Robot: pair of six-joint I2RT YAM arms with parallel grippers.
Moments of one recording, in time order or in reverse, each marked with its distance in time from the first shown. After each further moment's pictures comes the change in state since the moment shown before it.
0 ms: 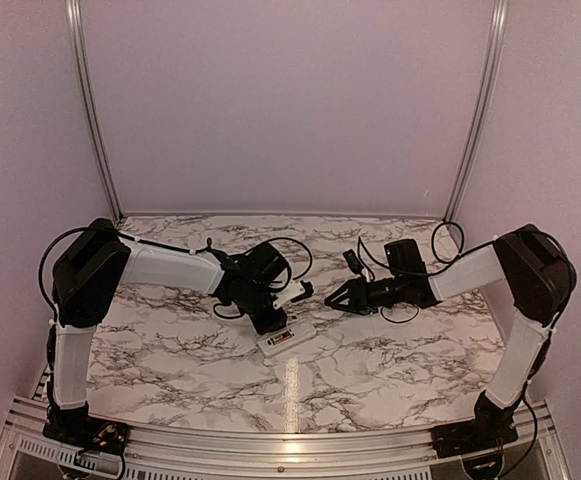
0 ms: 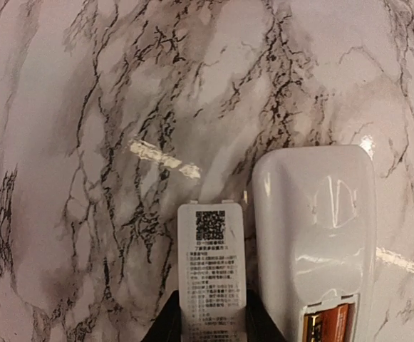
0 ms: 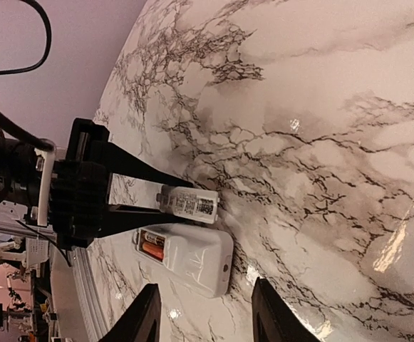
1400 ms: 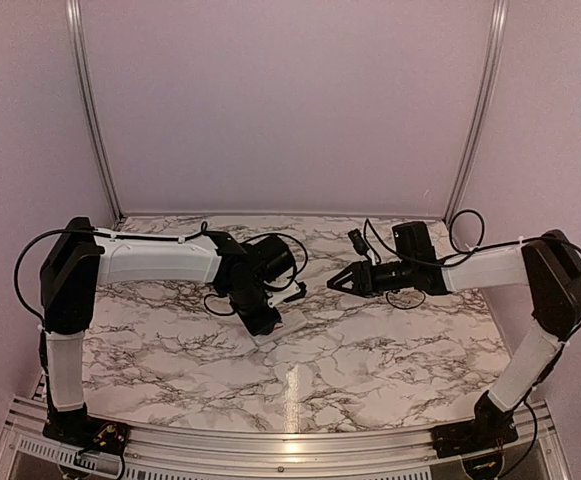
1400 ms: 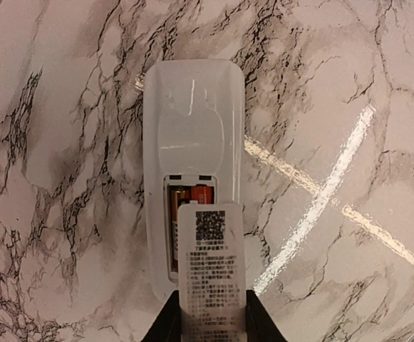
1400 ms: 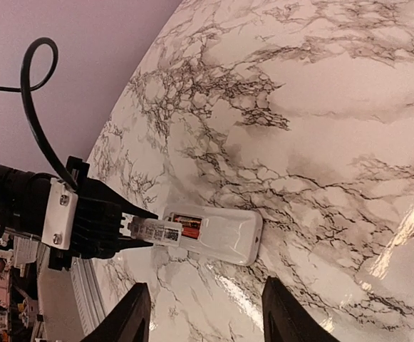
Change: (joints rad) left arm -0.069 -0.095 0.105 -0.402 -0.108 -0.161; right arm -0.001 -0.176 0.032 -0.129 0.047 -0.067
